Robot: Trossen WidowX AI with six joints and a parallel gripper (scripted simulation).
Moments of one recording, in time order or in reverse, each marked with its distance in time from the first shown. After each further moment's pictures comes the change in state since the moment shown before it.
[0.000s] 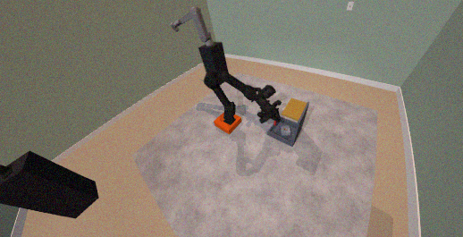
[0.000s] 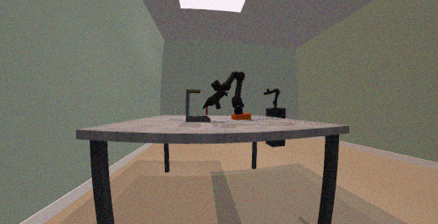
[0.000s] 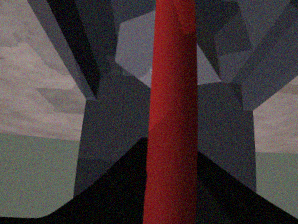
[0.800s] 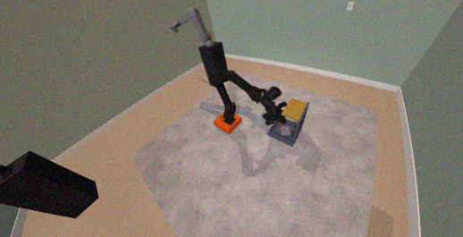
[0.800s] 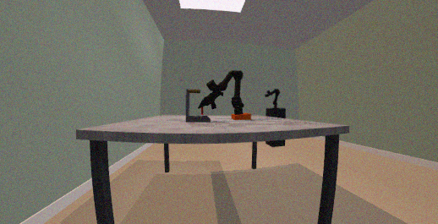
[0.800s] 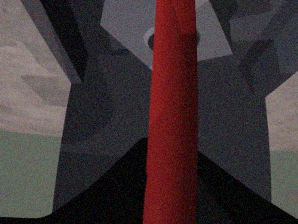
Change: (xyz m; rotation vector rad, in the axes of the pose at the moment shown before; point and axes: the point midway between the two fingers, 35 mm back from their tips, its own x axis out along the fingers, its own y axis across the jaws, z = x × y) arm 0.026 -0.004 -0.023 -0.005 0.003 -0.008
